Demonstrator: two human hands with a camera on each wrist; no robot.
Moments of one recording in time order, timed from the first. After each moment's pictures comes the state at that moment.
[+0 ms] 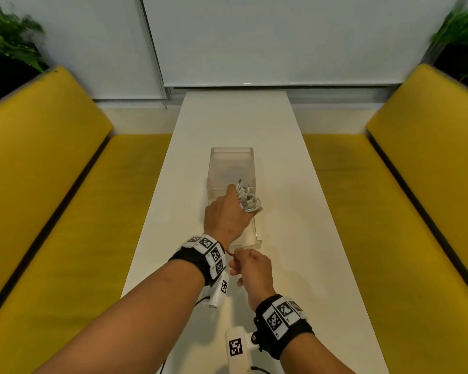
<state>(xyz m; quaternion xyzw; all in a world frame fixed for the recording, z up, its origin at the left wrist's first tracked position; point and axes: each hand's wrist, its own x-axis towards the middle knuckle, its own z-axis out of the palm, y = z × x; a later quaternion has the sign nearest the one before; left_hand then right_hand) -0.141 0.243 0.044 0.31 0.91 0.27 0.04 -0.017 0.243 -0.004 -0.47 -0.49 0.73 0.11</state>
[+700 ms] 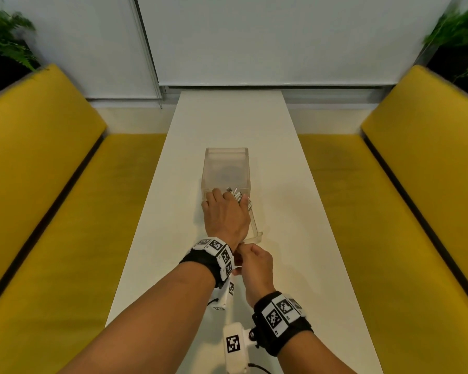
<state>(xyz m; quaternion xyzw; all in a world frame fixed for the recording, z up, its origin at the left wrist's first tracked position) -0.133 0.264 0.031 0.26 0.96 0.13 -0.01 -0.017 0.253 0.005 -0.45 -0.49 0.73 0.17</state>
